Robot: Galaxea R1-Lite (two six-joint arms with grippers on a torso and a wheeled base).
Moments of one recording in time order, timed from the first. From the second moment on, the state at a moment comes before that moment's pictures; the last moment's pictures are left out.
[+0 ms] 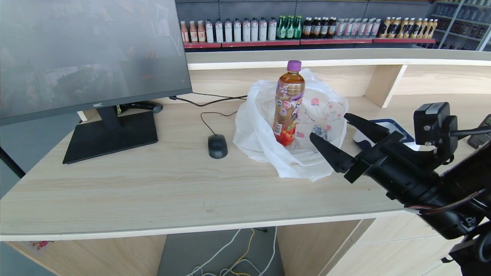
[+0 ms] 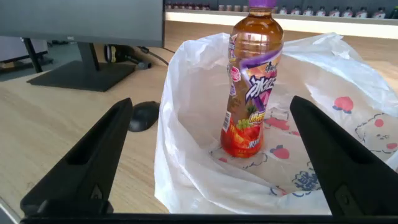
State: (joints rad) left arm 0.00 0.00 0.00 0.00 0.00 0.00; right arm 0.49 1.68 -0.44 -1.57 0.14 -0.07
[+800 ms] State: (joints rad) left arm 0.00 0.00 0.00 0.00 0.00 0.00; right arm 0.50 1.63 -0.39 -1.57 0.15 -0.07
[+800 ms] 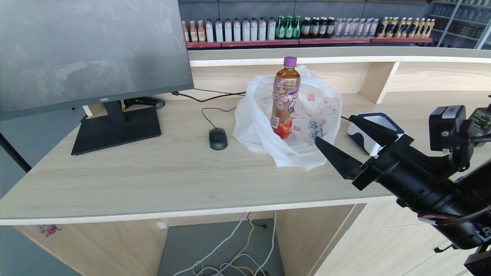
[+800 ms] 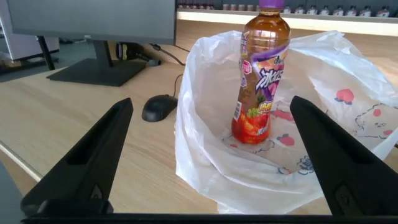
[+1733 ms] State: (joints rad) left arm 0.00 0.00 0.00 0.00 0.00 -0.01; right arm 0.50 1.63 -0.31 -1.57 0.15 -0.07
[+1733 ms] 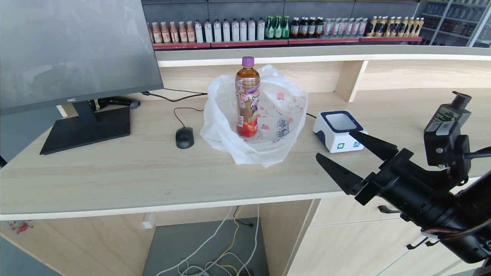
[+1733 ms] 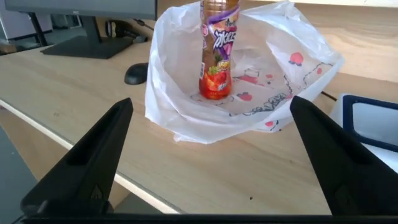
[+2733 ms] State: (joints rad) left arm 0.00 0.00 0.00 0.00 0.00 -0.01; right arm 0.52 1.64 -0.28 -1.57 0.15 -0.09
